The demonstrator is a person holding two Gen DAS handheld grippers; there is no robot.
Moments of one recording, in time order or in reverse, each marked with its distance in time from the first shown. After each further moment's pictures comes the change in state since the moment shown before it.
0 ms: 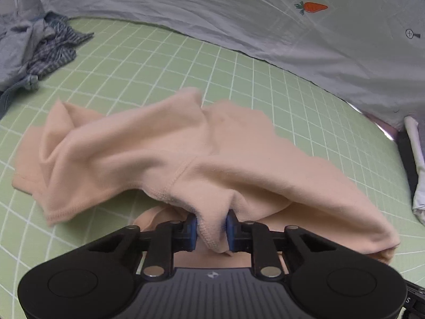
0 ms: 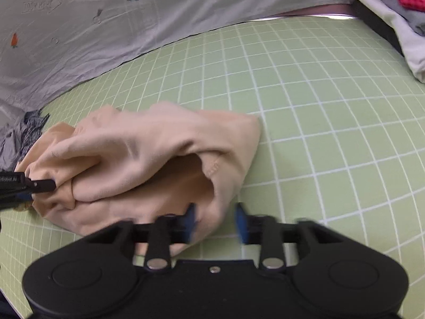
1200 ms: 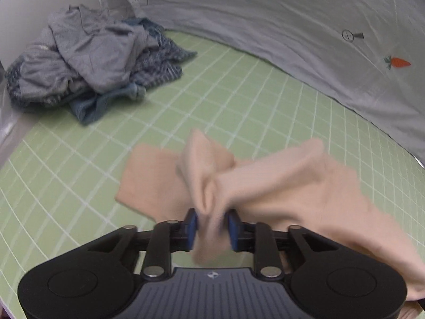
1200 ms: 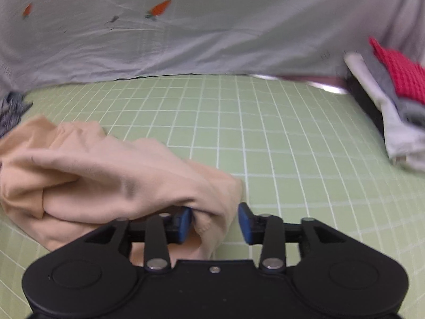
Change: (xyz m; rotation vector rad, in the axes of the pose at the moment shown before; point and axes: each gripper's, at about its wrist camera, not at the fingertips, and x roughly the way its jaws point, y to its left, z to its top) left arm -0.035 0.078 0.021 -0.196 -0.068 0.251; right arm -0.023 0.020 0.030 -0.137 -0.158 -0.167
